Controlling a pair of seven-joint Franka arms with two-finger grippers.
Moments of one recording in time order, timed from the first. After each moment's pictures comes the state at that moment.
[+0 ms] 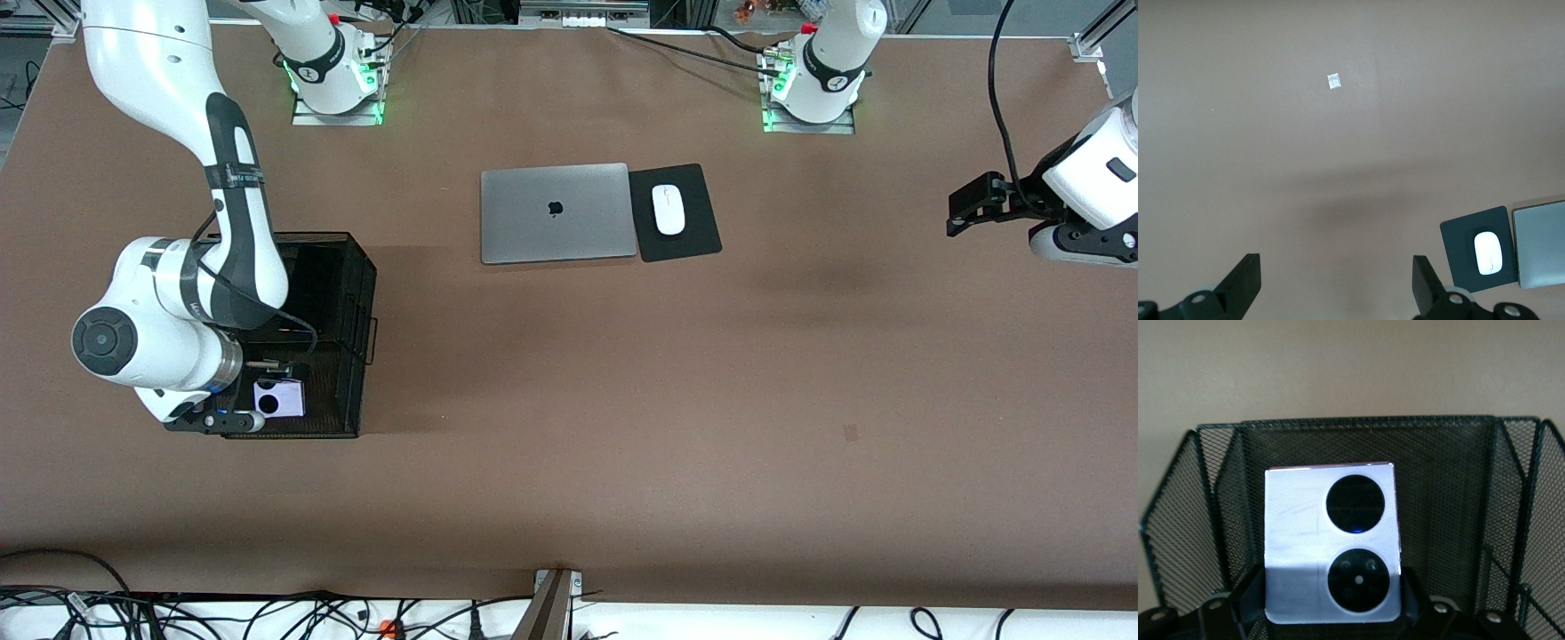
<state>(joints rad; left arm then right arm) 0.02 0.10 -0.09 -1.45 0.02 1.48 0.04 0.40 0.65 -0.41 -1.53 0.27 2.01 -0.06</state>
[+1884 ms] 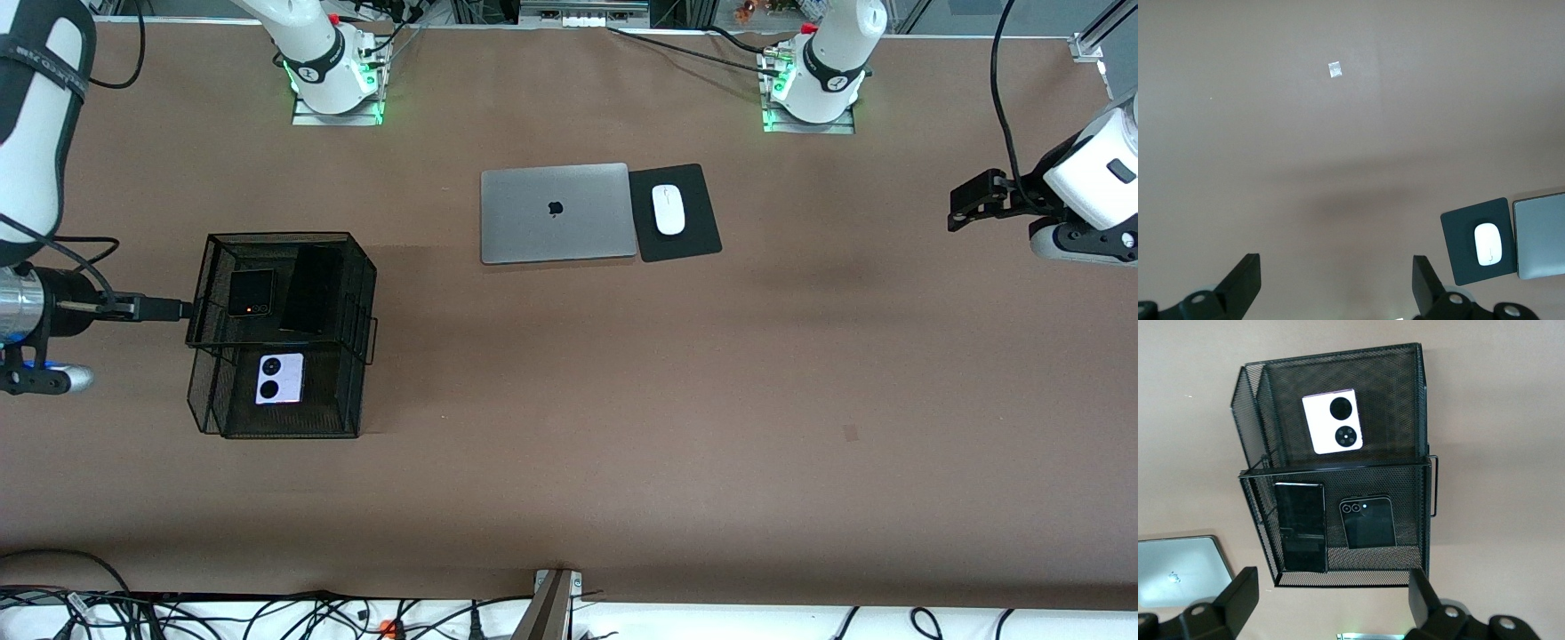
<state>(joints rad) 0.04 0.10 -0.09 -1.45 0.02 1.45 0.04 0.22 0.57 -0.45 -1.05 0.30 1.29 -0.07</state>
